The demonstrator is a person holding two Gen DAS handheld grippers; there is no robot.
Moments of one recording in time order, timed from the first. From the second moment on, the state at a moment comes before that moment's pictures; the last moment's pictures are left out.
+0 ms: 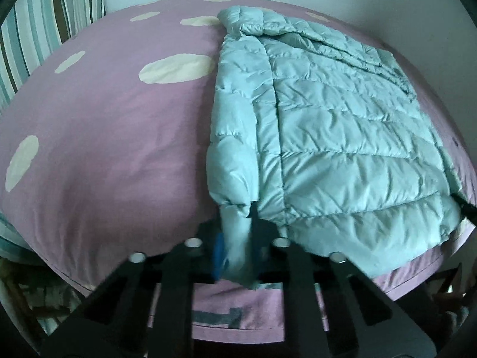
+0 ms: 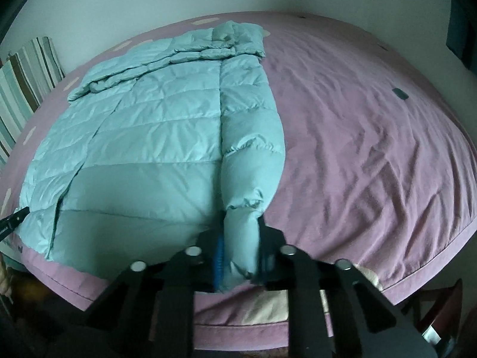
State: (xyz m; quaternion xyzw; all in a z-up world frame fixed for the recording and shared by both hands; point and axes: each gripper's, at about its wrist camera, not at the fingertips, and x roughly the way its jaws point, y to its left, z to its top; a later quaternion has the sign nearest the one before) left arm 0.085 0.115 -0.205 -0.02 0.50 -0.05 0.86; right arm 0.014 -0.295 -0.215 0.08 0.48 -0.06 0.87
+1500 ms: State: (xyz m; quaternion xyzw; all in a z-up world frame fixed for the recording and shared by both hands) left arm 0.406 0.078 -0.181 -0.01 0.46 -0.02 0.89; right arm 0.319 -0.331 -0.197 0.14 0.46 -0.04 0.88
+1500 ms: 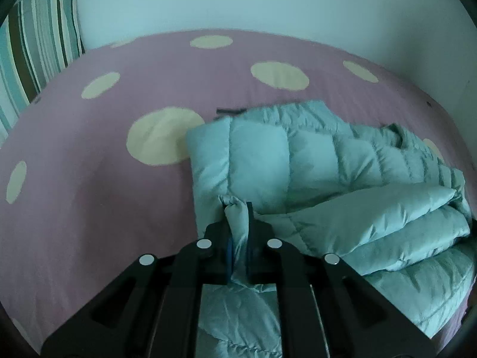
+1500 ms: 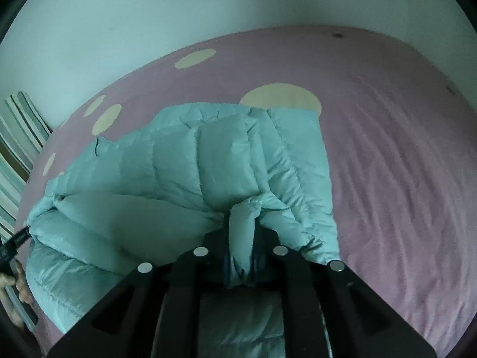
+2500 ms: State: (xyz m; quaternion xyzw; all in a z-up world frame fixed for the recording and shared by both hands) left arm 0.413 0.099 -0.177 0.03 0.46 -0.06 0.88; right arm 0.324 -0.342 -0.170 0.06 0.42 -0.02 0.90
